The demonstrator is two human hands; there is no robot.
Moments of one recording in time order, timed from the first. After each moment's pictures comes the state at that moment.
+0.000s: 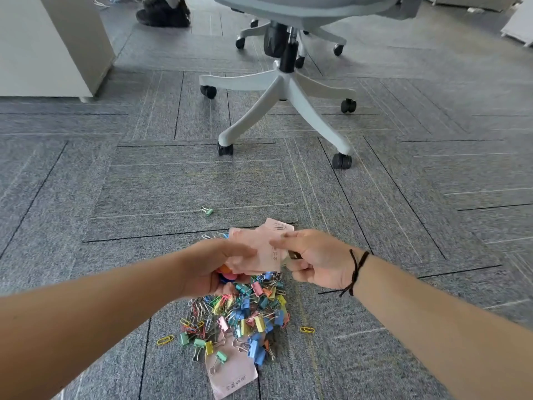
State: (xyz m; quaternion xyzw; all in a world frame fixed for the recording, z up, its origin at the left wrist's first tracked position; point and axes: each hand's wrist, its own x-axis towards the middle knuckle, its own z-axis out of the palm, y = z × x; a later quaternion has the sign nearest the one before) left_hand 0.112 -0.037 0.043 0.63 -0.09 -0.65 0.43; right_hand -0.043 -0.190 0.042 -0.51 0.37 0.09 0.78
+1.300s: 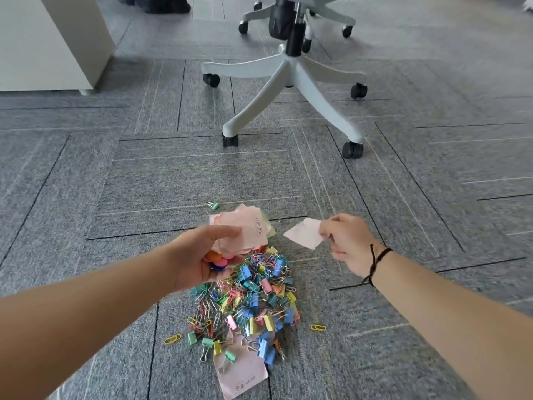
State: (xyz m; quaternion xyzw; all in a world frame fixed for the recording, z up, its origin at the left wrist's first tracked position) left_hand 0.140 -0.030 0.033 0.64 -0.02 -0.60 0.49; right_hand -0.057 -0.231 0.003 -0.57 0.54 -0.13 0.61
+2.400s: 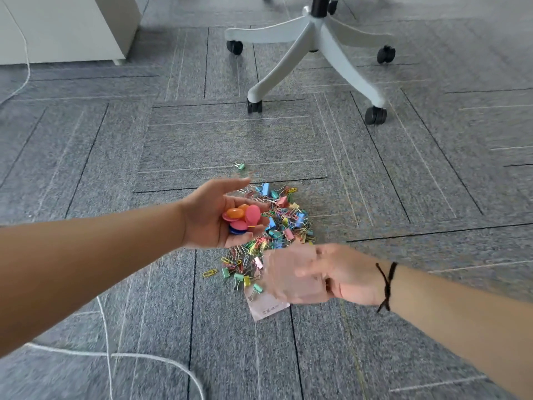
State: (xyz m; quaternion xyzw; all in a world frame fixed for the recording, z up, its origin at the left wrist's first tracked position) left_hand 0.132 0.019 0.070 0.52 0.00 -0.72 0.46; right_hand -0.103 -0.103 0.018 -0.47 0.37 0.18 0.78
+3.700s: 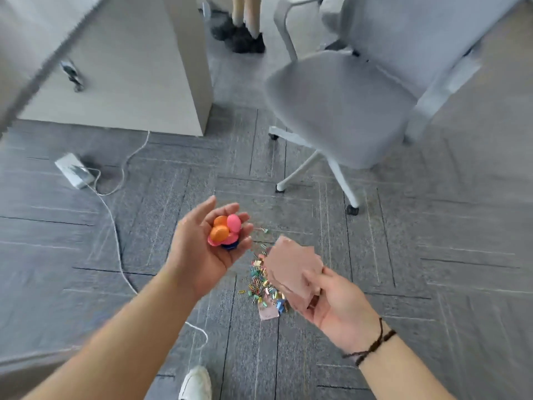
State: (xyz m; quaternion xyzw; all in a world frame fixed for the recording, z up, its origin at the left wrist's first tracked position) left_hand 0.118 0.097 0.553 0.45 0.17 -0.46 0.75; right_hand -0.063 -0.040 0.510 -0.25 0.48 -0.01 0.84
